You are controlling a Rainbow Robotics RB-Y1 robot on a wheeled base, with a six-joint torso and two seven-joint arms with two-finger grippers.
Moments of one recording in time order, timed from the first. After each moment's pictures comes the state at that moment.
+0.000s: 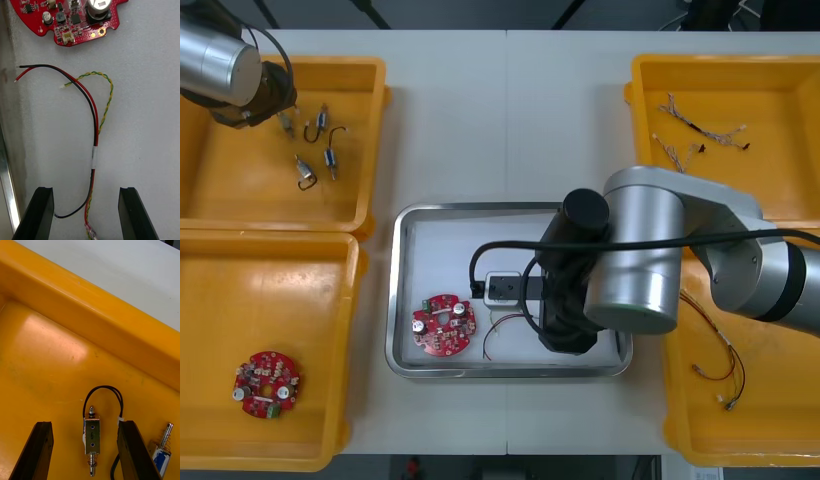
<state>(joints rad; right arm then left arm) -0.85 -0.70 0.99 -2.03 -0.83 1.52 1.73 -1.07 0.75 -0.52 -0.79 0.61 0.92 -0.76</state>
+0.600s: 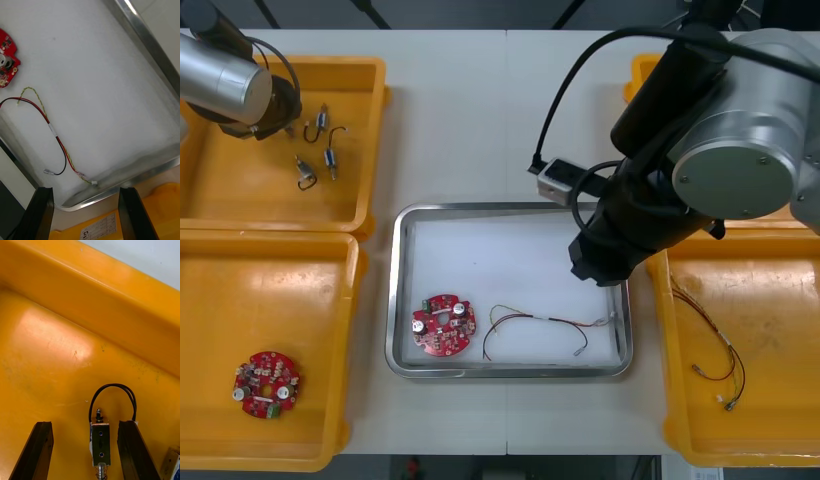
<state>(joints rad) -0.84 -0.78 0.61 -2.05 -1.07 1.69 1.37 -1.07 0.73 -0.59 -0.72 0.61 0.83 -0.76</state>
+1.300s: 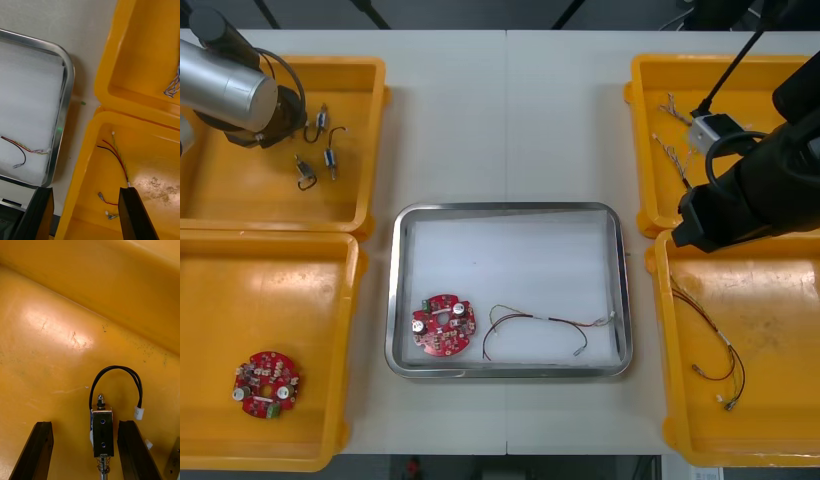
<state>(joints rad) -0.61 -0.98 0.26 -2.15 -1.10 1.77 0.96 -1.07 0.73 -0.64 -0.70 0.66 0.83 -0.76</state>
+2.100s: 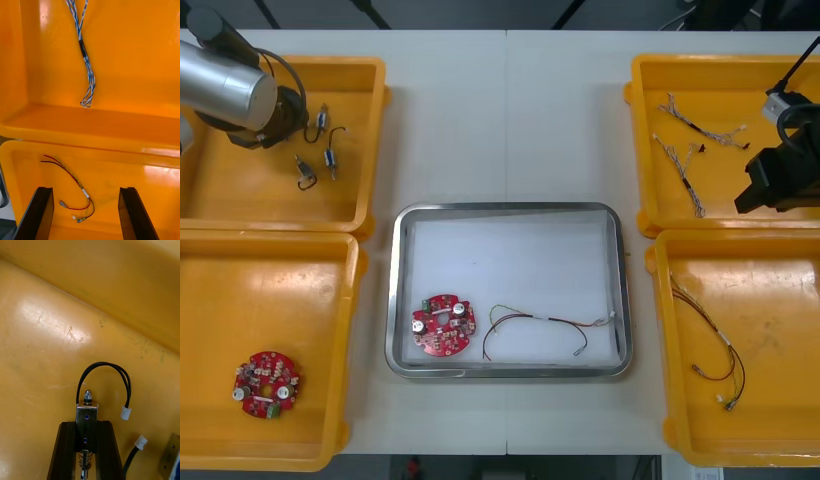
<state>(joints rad) -0.67 -1.00 0.17 -1.68 -1.11 1.75 1.22 -1.07 0.73 -0.64 -0.70 0.70 0.83 -0.76</state>
